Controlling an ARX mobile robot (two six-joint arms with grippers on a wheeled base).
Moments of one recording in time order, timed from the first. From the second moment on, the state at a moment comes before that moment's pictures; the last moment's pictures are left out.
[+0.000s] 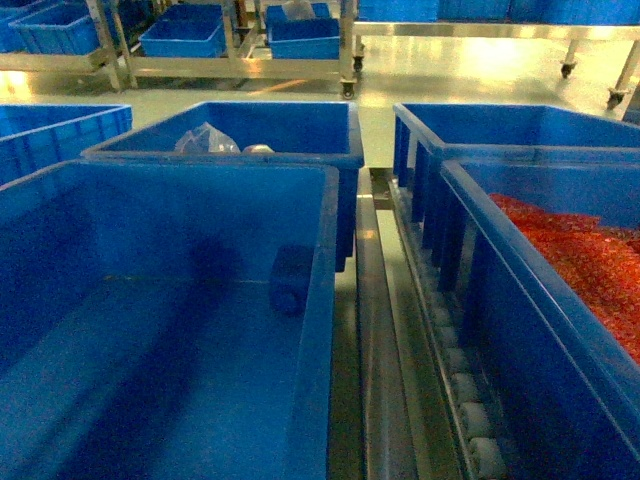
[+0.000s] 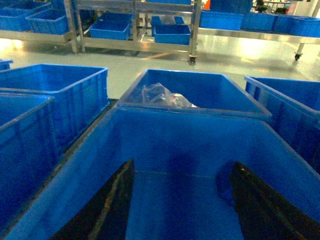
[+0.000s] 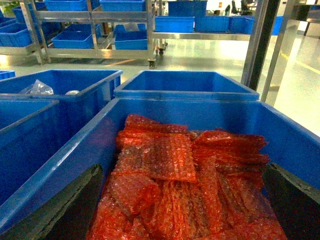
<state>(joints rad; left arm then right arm) -0.39 0.72 0.17 0.53 -0.41 -0.06 0.00 0.01 0.01 -0.01 0.00 0.00</state>
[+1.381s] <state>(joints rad) 0.00 0.01 0.01 0.01 0.00 -0.02 0.00 0.01 0.01 0.00 0.00 0.00</state>
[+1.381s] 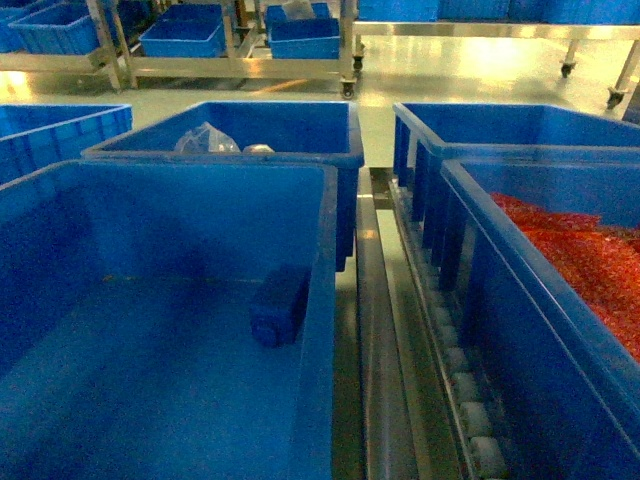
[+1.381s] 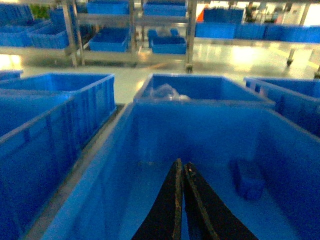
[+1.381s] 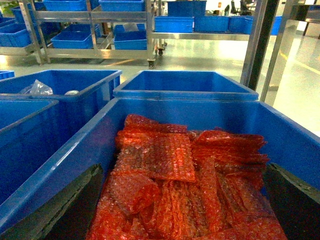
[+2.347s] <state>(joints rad) 0.00 0.01 0.01 -0.01 0.00 -0.01 0.00 0.01 0.01 0.00 0.00 0.00</state>
